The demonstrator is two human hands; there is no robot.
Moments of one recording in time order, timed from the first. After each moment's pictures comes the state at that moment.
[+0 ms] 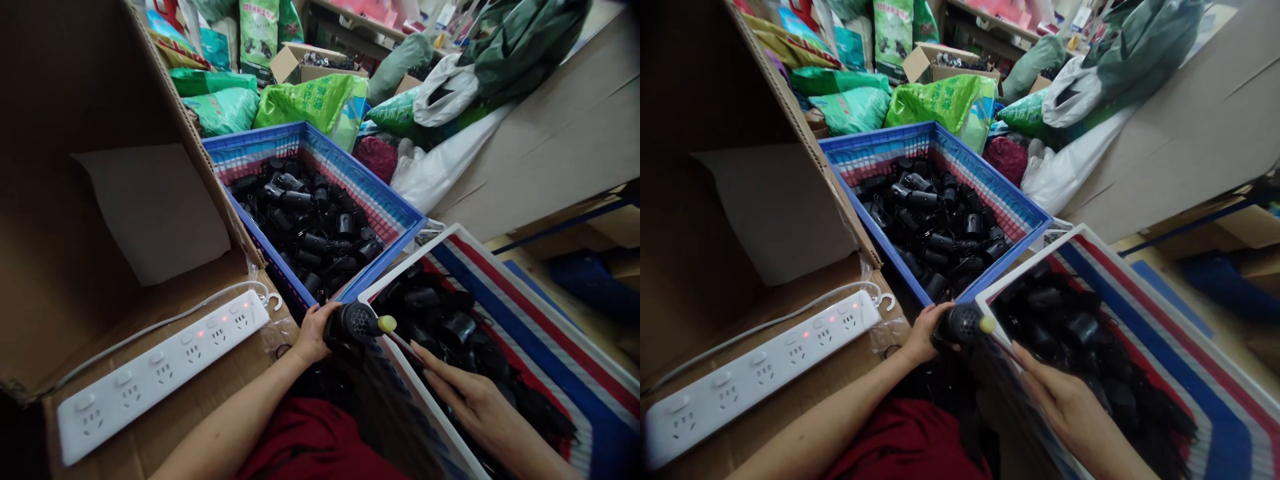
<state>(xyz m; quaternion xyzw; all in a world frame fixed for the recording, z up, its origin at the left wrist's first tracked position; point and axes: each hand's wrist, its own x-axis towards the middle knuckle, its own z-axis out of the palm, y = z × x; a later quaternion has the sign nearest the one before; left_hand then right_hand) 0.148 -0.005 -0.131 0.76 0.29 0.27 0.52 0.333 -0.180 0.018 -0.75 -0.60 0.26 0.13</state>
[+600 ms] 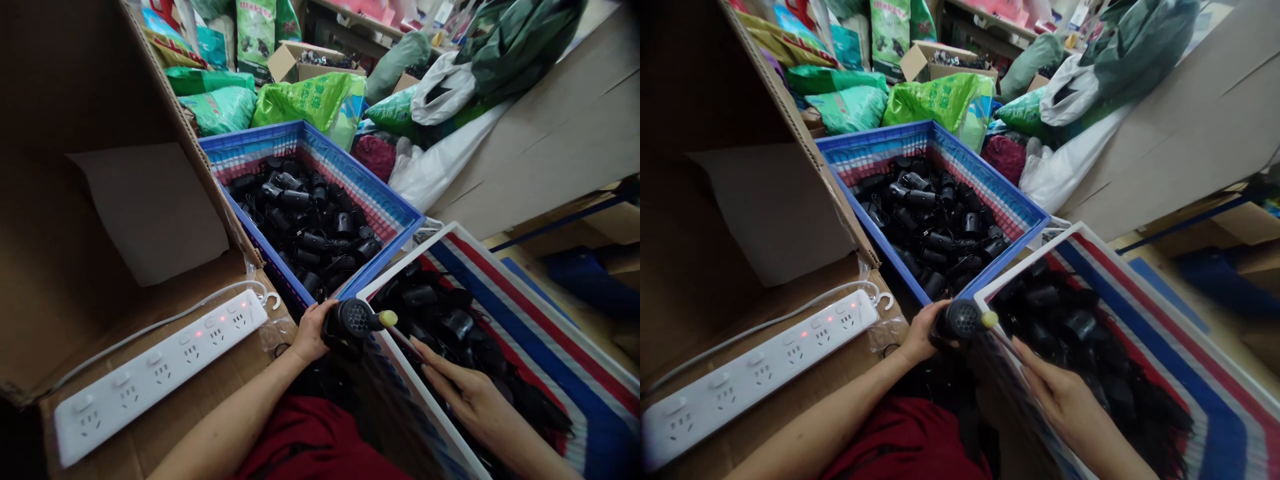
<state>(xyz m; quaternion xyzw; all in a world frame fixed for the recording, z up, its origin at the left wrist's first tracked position) 0.147 -0.006 -0.130 0.76 0.29 0.28 0.50 0.335 -0.181 0.017 -0.77 -0.57 0.26 0.13</state>
